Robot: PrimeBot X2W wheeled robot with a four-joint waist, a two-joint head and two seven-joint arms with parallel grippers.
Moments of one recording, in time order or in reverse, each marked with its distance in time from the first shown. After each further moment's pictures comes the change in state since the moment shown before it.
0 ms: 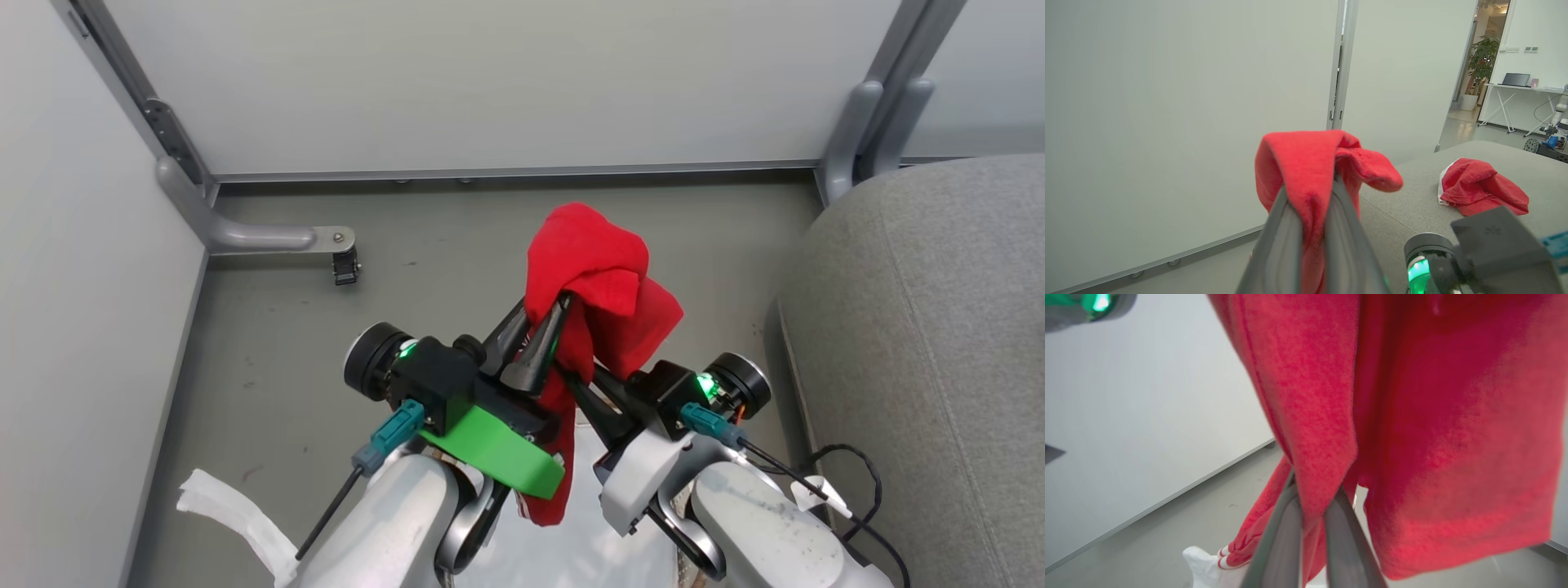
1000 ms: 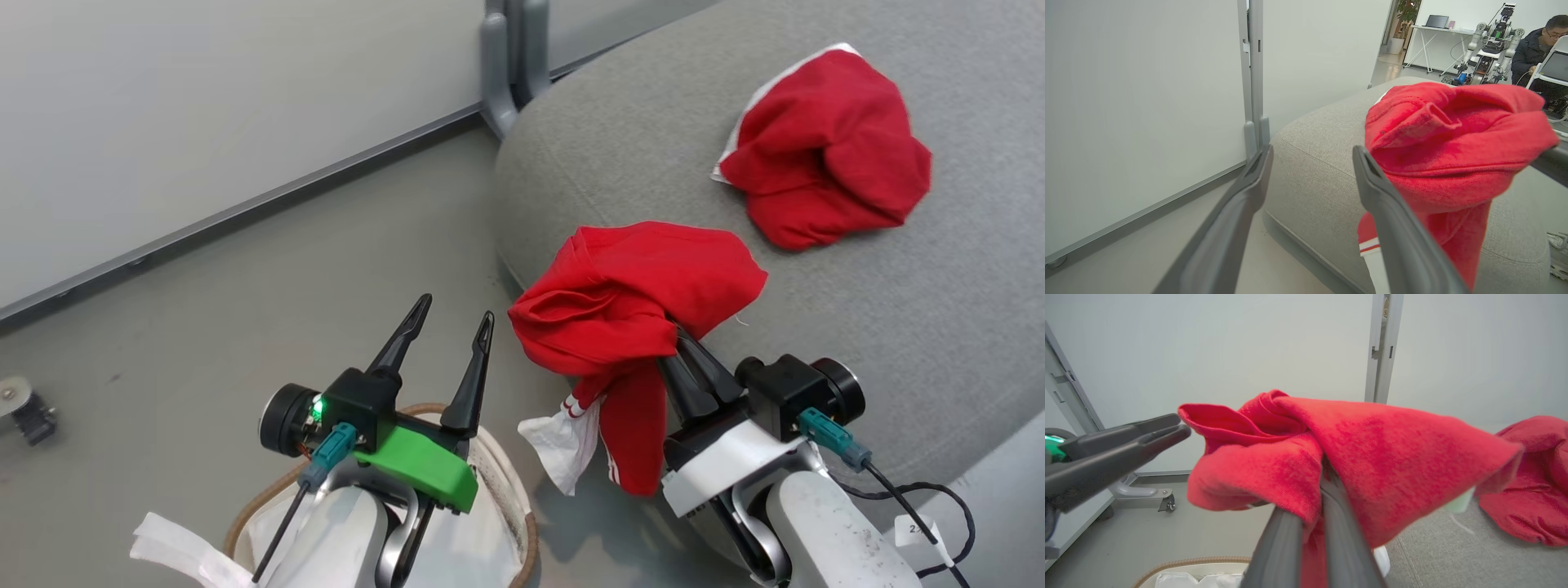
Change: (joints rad) left arm 0.102 -0.002 0.217 0.154 0.127 -0.022 0.000; right arm 0.186 -0.008 -0.272 -0.281 -0.031 0.000 0.000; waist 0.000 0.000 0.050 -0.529
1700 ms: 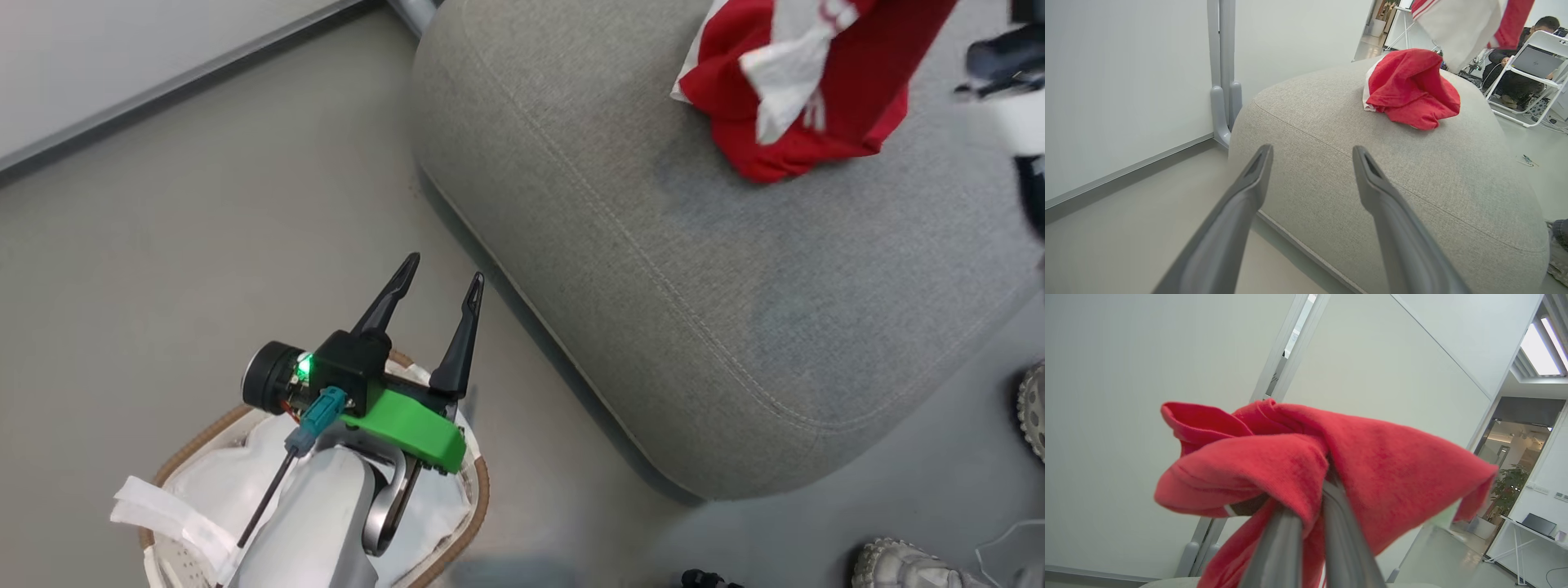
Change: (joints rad) left arm -0.071 0.022 0.002 0.011 0.012 -0.002 0.000; right arm -0.515 -0.309 -0.272 -0.127 -0.048 0.000 0.000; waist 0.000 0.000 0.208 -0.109
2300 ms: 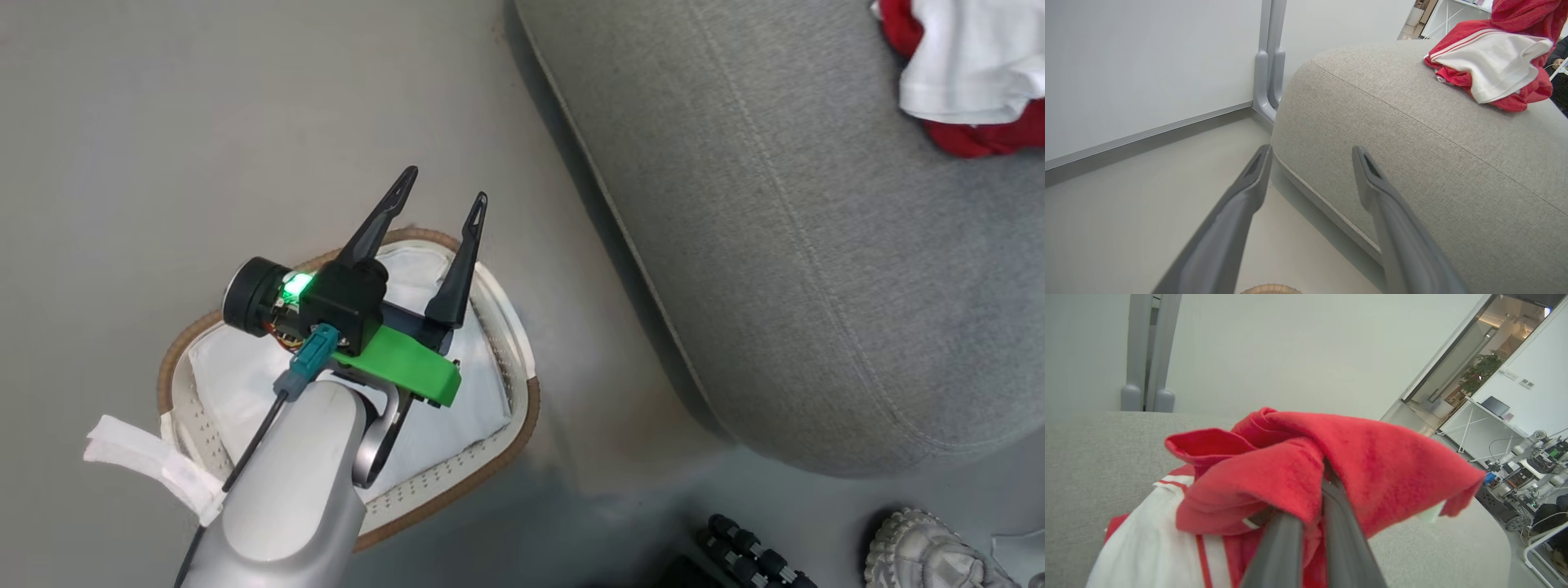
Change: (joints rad) left arm -0.142 0.023 -0.022 -0.028 0.025 0.000 0.000; right arm 0.010 -0.039 -0.360 0.390 -0.152 0.000 0.000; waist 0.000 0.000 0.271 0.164
